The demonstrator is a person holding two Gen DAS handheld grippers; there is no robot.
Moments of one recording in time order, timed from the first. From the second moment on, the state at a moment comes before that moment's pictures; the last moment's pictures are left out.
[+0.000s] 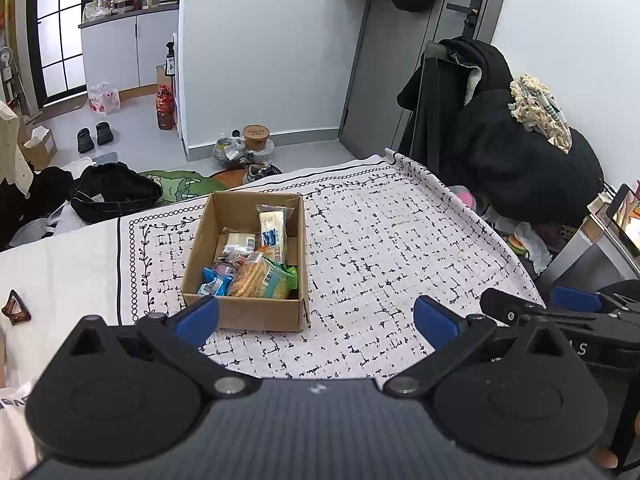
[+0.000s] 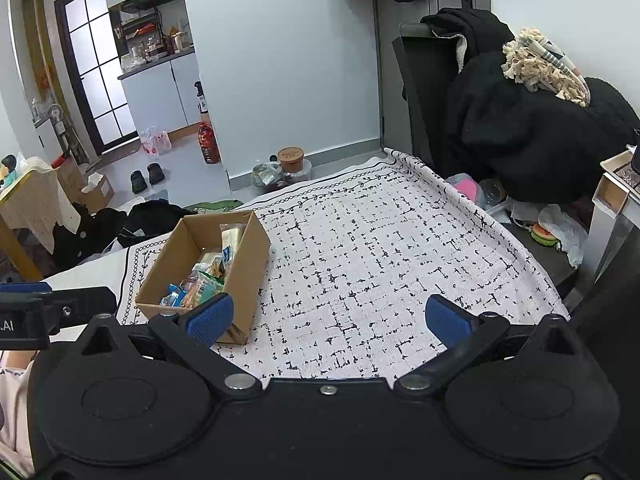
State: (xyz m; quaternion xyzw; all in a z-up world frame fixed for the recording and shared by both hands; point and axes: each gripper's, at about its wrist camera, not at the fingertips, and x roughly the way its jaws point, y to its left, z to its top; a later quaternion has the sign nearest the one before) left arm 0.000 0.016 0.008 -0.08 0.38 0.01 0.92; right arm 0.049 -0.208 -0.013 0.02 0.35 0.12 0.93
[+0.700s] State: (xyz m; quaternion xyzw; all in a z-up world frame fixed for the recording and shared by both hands) left arm -0.004 0.018 0.001 -0.08 0.38 0.02 0.92; right arm 0.049 -0.206 -0.014 0.02 0.35 0.12 0.93
